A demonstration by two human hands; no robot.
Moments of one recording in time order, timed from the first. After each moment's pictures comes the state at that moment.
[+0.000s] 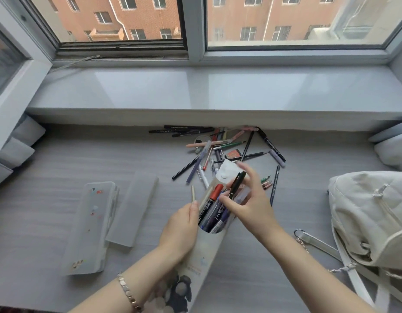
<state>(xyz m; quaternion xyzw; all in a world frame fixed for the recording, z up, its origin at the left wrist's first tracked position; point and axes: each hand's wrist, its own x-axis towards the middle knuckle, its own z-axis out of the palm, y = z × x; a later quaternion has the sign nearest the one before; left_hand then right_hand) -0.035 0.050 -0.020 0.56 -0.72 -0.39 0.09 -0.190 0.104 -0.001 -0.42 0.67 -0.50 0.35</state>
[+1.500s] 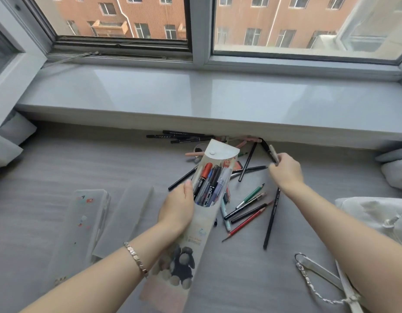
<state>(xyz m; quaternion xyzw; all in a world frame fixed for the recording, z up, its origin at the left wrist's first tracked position) -0.072 -0.014 -0.016 0.61 -0.68 -0.40 0.12 -0.323 0.015 -0.038 -0.31 0.90 -0.21 0.22</state>
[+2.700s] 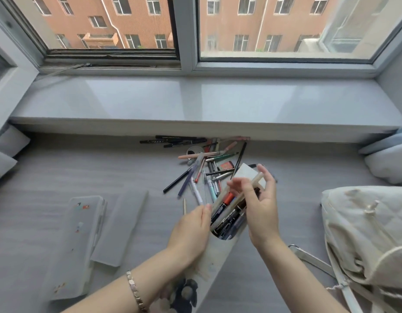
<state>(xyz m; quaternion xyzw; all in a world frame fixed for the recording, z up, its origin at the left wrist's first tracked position) -0.079 0.042 0.003 0.50 -0.75 -0.42 0.07 -0.200 0.085 0.018 -0.19 0.59 -0.69 0.37</state>
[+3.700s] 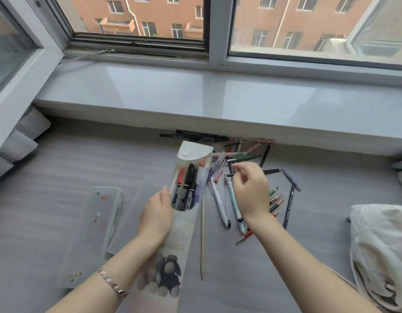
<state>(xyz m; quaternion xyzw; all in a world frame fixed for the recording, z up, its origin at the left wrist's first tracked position) -0.008 -0.025 -0.019 0.67 -0.62 -0.36 0.18 -0.190 0.012 -0.018 -0.44 0.78 -0.42 0.15</state>
